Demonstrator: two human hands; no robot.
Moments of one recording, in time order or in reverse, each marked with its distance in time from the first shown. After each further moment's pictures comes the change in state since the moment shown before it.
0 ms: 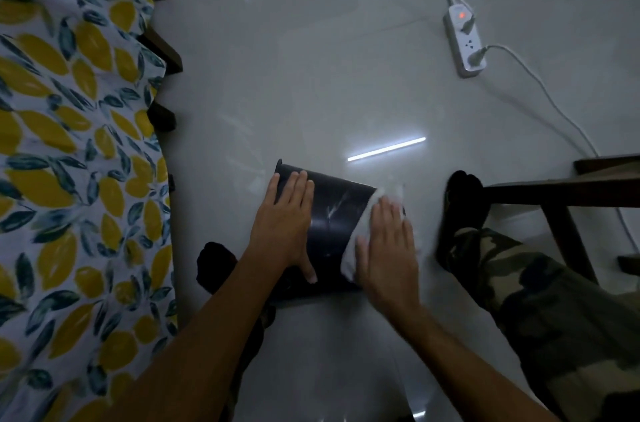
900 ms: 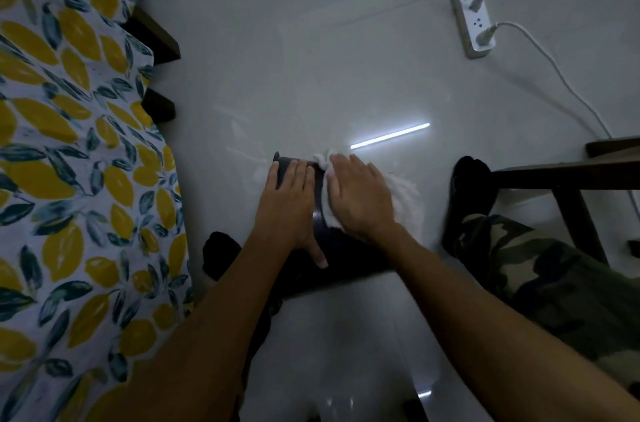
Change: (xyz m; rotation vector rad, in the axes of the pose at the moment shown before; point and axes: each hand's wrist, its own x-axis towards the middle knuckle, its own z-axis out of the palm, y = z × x) left_hand 0.006 -0.006 -0.003 -0.083 -0.020 0.014; right_hand 0.097 -0.043 0.003 0.012 -0.076 -0.097
